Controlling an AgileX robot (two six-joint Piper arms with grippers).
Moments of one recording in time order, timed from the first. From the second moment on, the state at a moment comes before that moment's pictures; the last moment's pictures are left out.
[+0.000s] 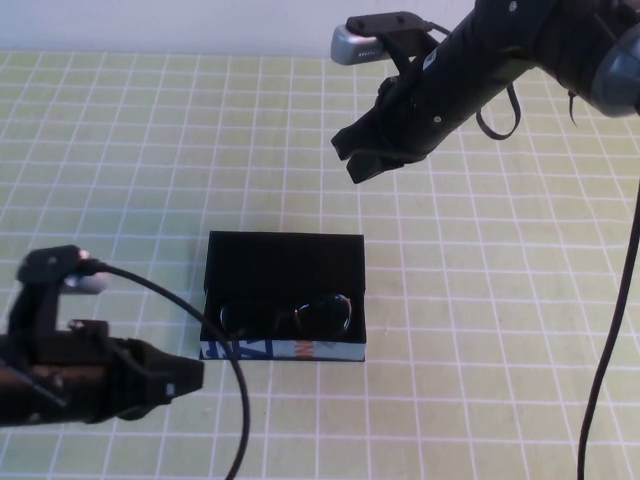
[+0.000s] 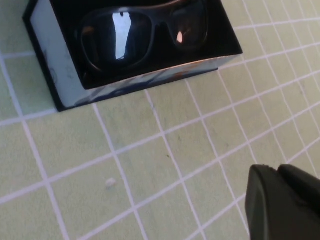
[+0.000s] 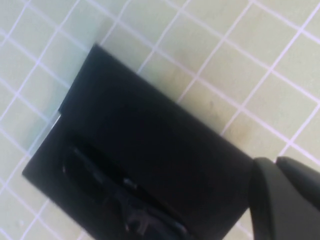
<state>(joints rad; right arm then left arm) 0.44 2.04 -1.94 0.41 1.08 -0.28 -0.16 1.18 -0.51 -1.17 0.76 0.99</state>
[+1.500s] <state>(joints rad) 0.43 2.49 -2.33 0.56 1.22 -0.28 -0.27 1.70 -0.54 -1.71 0.63 1.63</state>
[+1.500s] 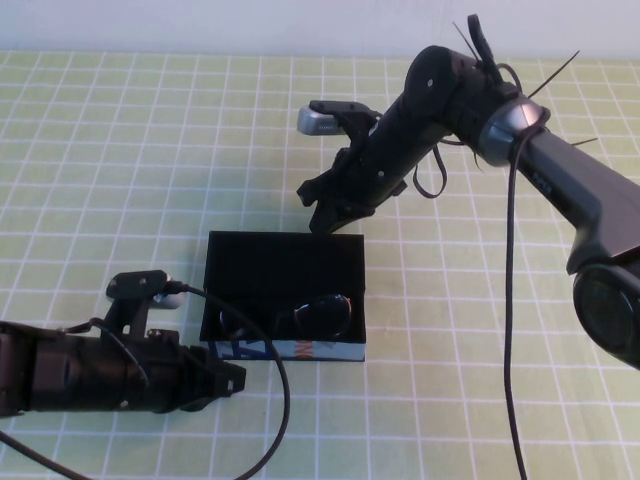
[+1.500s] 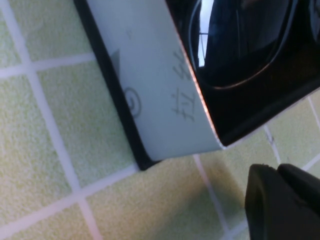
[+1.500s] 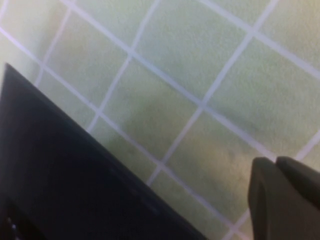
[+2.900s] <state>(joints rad) 0.45 2.30 -2.12 0.65 1.23 -0.28 -0.27 1.71 -0.55 -1.71 0.64 1.63</state>
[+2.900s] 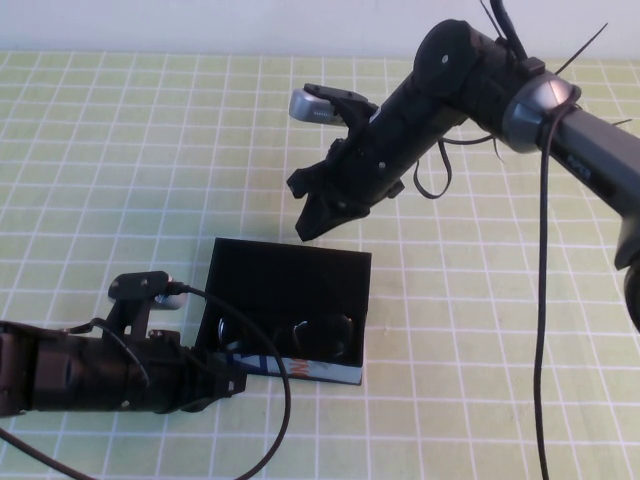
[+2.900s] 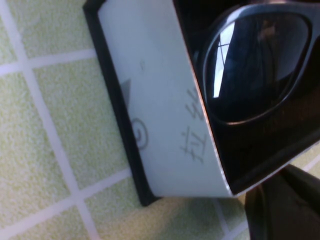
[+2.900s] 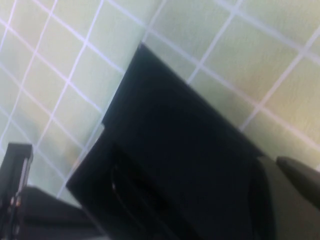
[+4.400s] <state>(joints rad) 0.45 2.37 -2.12 0.66 1.21 -0.24 -0.27 1.71 -0.55 -1.71 0.64 1.64</state>
